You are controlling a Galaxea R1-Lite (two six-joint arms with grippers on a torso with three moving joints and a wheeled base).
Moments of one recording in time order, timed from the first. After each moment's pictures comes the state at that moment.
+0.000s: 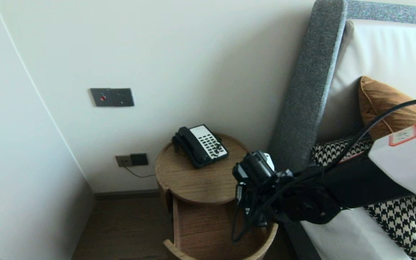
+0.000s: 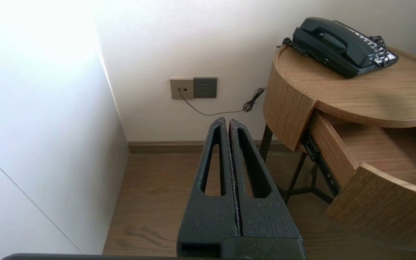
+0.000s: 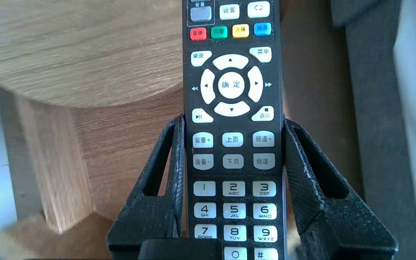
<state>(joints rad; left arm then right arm) 0.01 0.00 0.00 -0.01 0.02 0.00 0.72 1.99 -1.07 -0.07 -0.42 0.67</state>
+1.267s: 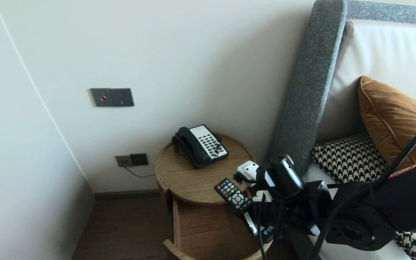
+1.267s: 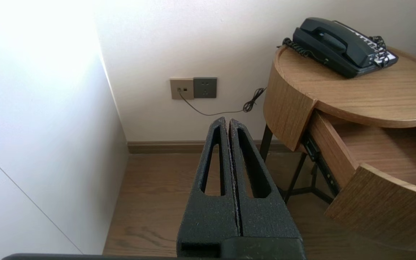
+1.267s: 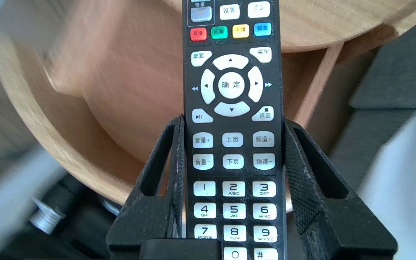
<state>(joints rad) 0.01 0.00 0.00 -0.01 0.02 0.00 0.72 1.84 -0.87 -0.24 -0.13 0.04</state>
